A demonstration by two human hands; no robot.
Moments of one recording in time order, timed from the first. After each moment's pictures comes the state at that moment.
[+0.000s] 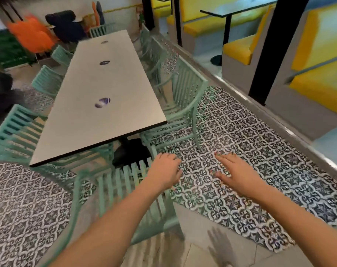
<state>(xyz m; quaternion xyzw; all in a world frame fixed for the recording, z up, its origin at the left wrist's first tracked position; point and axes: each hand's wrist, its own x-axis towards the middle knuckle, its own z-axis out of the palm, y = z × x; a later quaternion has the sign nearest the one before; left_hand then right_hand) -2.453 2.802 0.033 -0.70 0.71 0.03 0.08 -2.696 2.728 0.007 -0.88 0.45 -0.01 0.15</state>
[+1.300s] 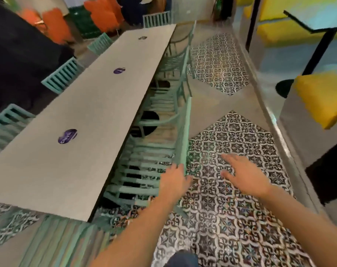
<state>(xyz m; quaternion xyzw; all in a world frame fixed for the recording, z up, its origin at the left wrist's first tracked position) -2.468 2.070 -0.006 -0.92 0.37 0.16 -0.06 -2.621 1.898 0.012 -0.95 0.25 0.02 0.18</state>
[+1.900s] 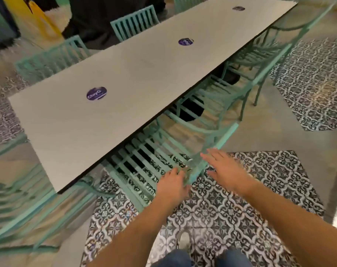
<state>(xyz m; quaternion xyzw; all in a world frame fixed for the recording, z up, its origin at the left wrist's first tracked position) -2.354 1.935 -0.067 -0.97 0.14 0.19 -0.10 -2.345 1.727 -0.033 -0.98 -0.15 0.11 0.08</state>
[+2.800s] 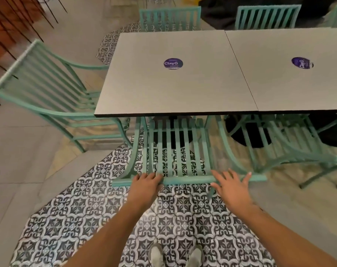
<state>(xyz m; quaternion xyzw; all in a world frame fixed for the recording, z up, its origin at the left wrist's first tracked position) -2.403 1.881 -0.088 -0.96 -0.22 0.15 -0.11 -2.221 1.650 -0.074 -0.91 -0.35 0.19 -0.07</state>
